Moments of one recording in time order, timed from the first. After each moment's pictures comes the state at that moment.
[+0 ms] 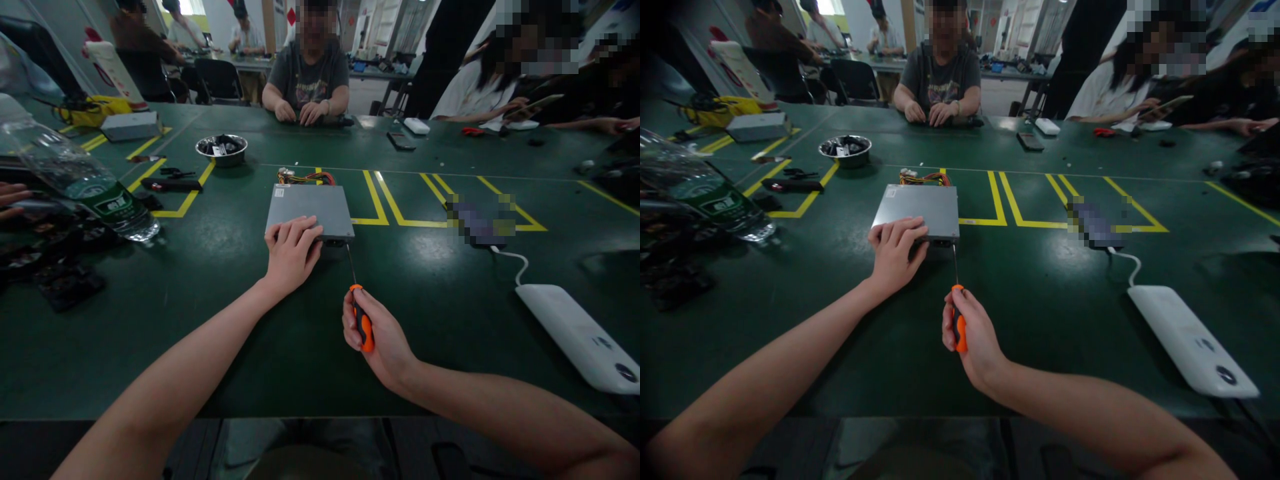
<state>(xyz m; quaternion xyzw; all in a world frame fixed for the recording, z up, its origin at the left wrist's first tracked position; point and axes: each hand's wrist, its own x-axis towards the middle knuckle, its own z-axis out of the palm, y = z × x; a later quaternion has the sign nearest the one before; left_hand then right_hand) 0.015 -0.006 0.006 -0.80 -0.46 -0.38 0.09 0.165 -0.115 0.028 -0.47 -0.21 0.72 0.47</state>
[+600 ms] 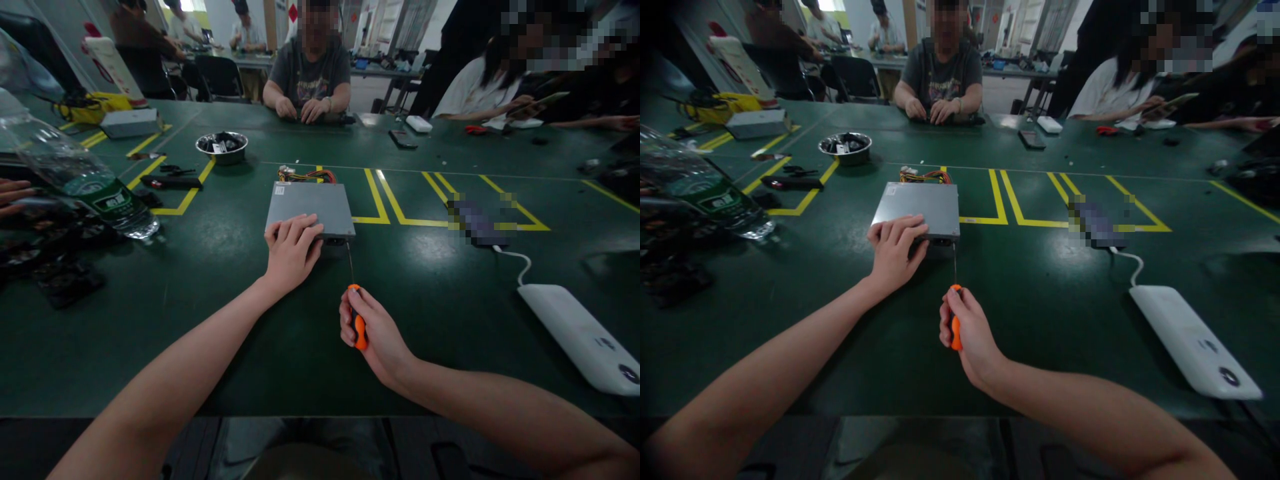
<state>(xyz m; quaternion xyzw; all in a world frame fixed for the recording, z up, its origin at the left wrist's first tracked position) 0.016 -0.006 0.006 -0.80 -0.45 -0.39 0.11 0.163 -0.112 0.020 -0.48 -0.24 0.71 0.46</state>
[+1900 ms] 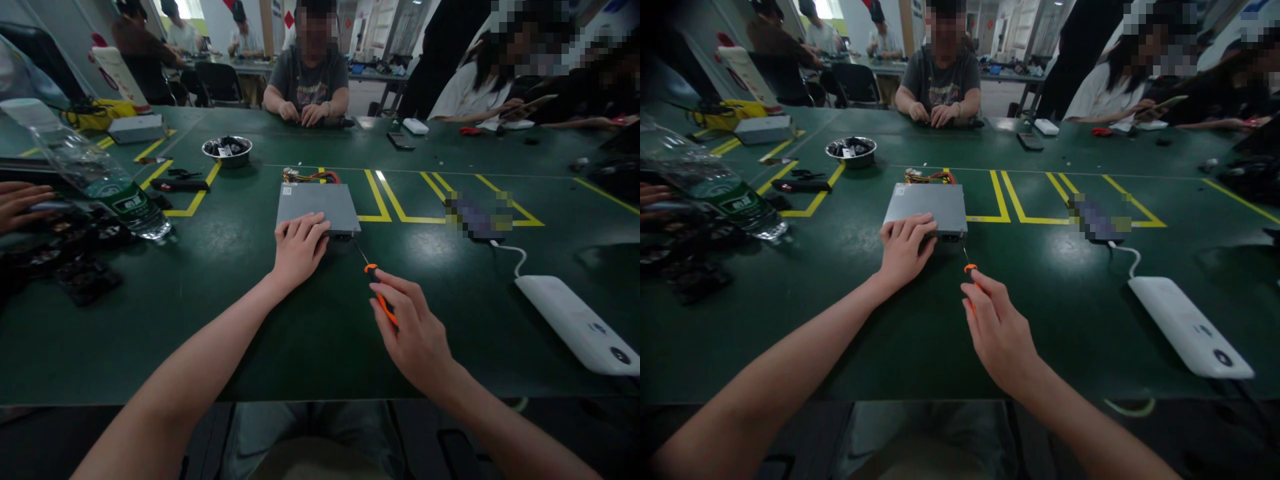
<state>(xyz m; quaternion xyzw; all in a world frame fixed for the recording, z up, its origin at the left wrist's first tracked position) 0.011 -0.007 0.009 -0.81 -0.45 -0.37 0.08 0.190 -0.132 0.039 -0.48 -0.79 -0.06 0.36</state>
